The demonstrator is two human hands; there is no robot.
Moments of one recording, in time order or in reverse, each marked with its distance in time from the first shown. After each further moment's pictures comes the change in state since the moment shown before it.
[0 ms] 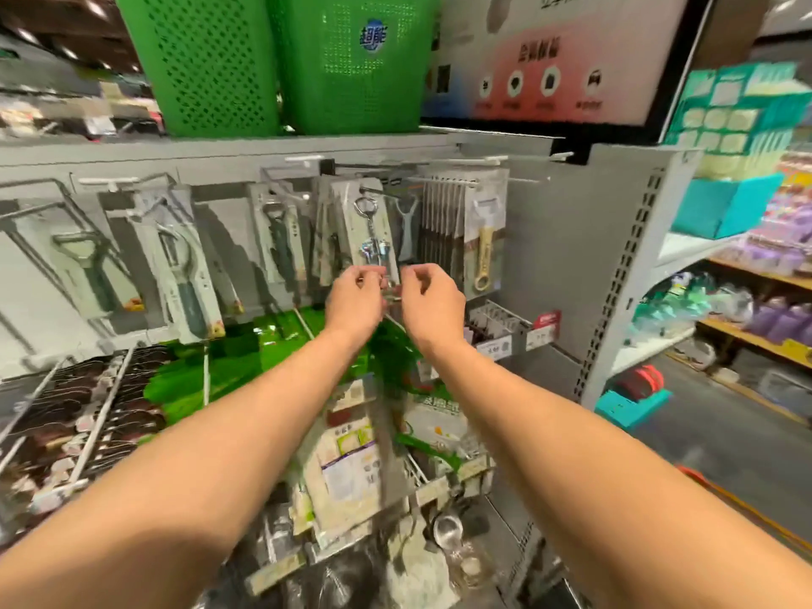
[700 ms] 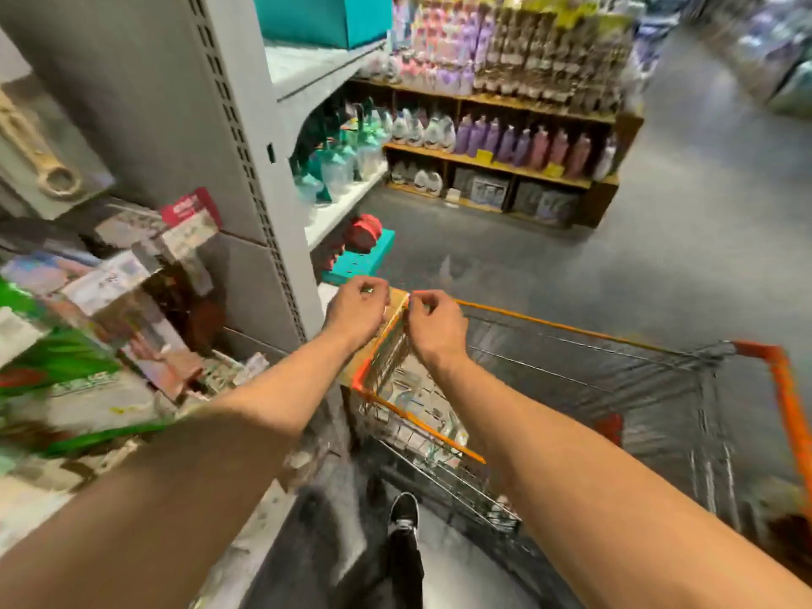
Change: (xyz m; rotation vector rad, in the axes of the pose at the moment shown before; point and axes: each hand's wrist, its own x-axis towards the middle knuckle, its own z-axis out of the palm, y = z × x) left_hand -0.181 -0.094 0.404 0.114 -0.873 -0.120; right_hand -0.084 0.299 -0.326 -0.189 0.509 0.695
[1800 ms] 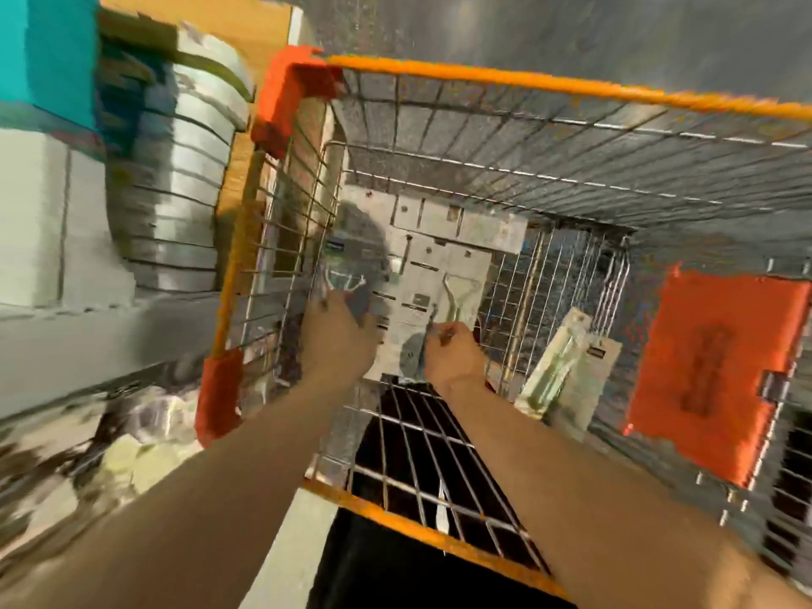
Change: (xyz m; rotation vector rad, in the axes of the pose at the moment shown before) left_hand 0.203 -0.349 0.209 0.793 -0.390 -0.452; right_hand 0.182 0.415 0.121 -0.223 -0.215 0.909
